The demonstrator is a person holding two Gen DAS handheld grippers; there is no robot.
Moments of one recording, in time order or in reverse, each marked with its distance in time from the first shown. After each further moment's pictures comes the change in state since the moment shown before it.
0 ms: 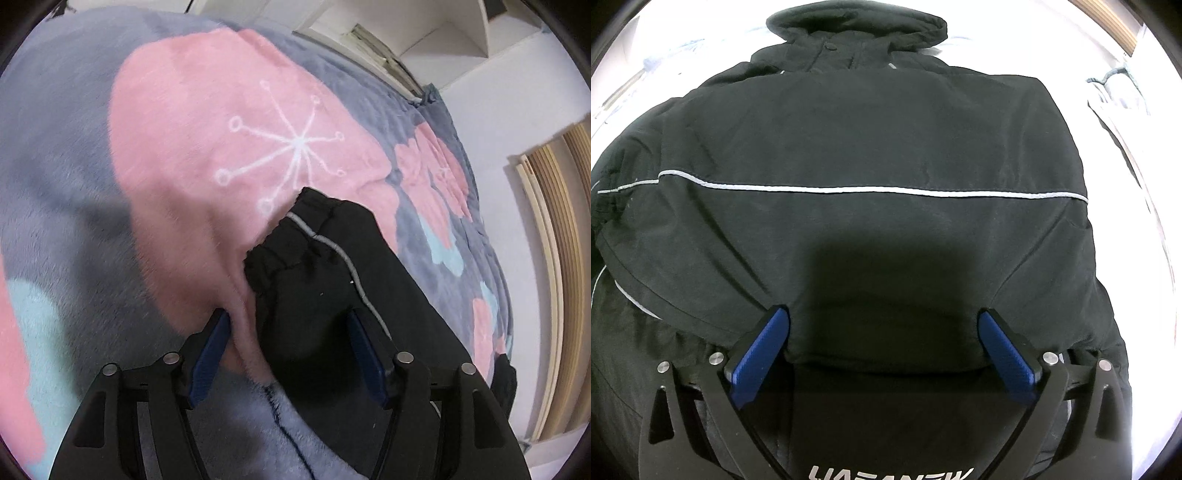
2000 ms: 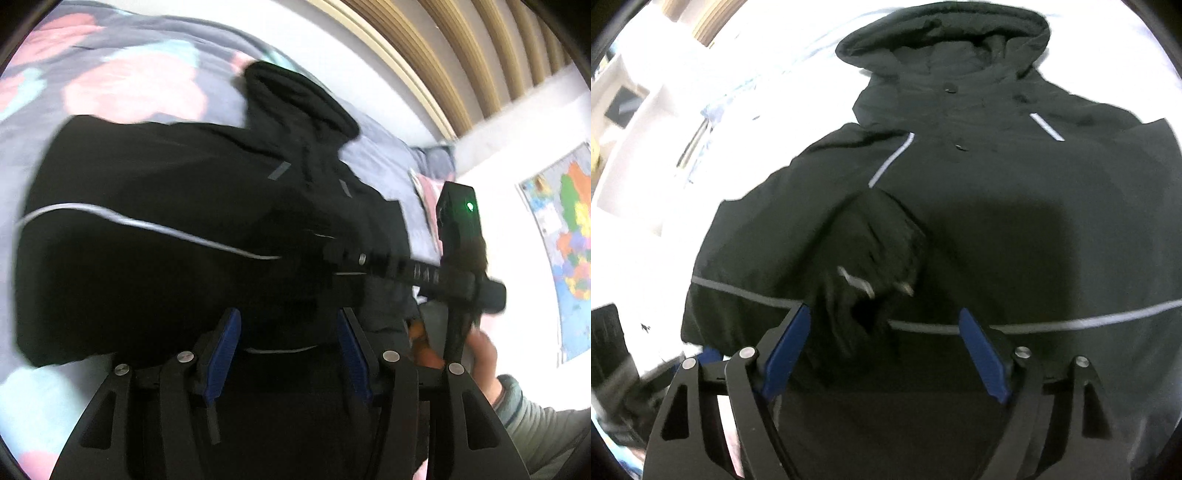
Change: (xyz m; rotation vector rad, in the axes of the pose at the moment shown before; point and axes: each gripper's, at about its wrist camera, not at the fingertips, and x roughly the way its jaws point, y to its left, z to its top) left arm -0.038 -0.303 -0.315 0.855 0.582 -0.455; right arm -0.017 0.048 0.112 0.156 0.155 0.544
